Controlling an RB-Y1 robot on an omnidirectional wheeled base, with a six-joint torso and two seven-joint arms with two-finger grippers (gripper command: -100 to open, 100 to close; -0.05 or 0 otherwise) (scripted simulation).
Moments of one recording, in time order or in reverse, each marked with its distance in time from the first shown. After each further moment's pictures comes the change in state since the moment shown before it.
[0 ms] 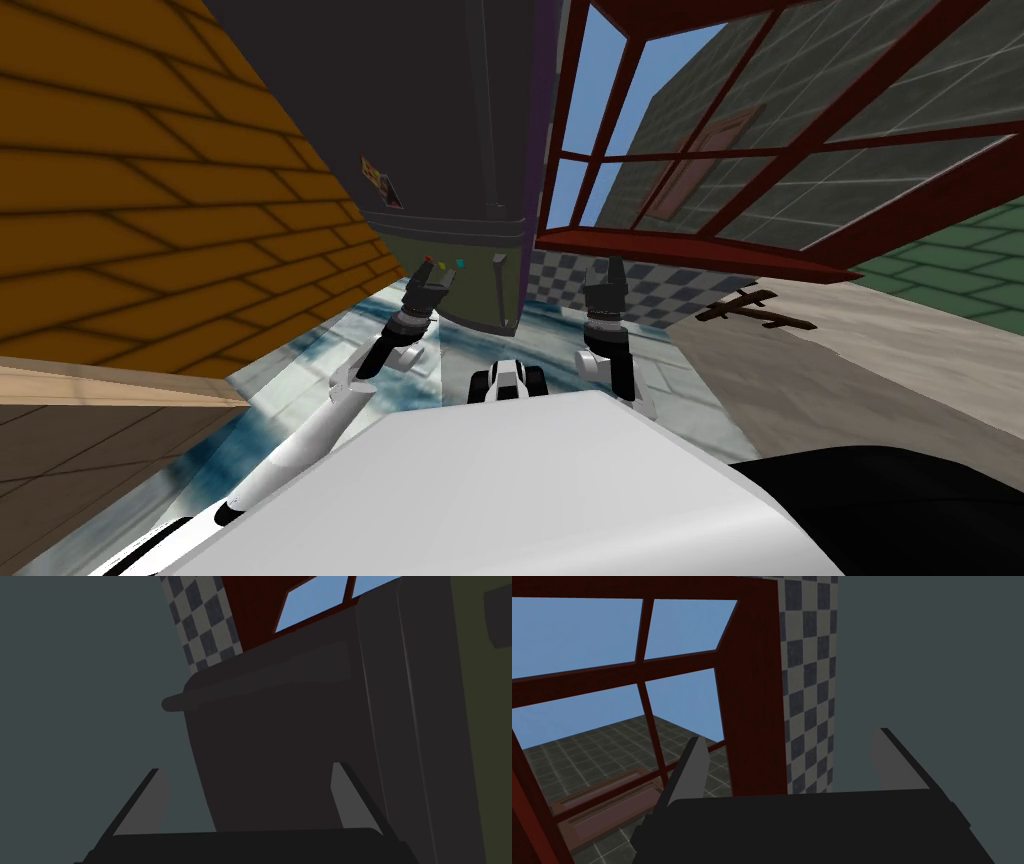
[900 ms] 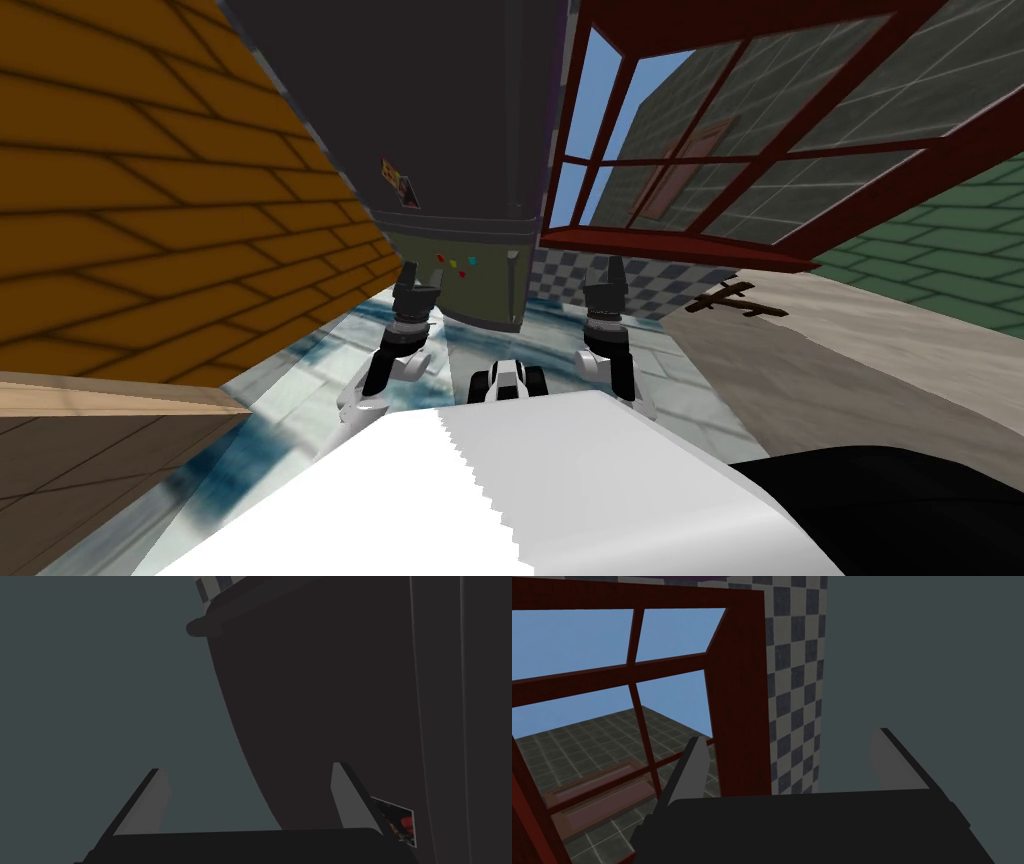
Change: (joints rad) left arm 0.117 -0.232 0.070 -0.081 -0.039 0.014 -0.111; right arm 0.000 0.000 0.000 0.000 0.000 0.000 0.000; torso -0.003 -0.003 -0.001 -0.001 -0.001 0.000
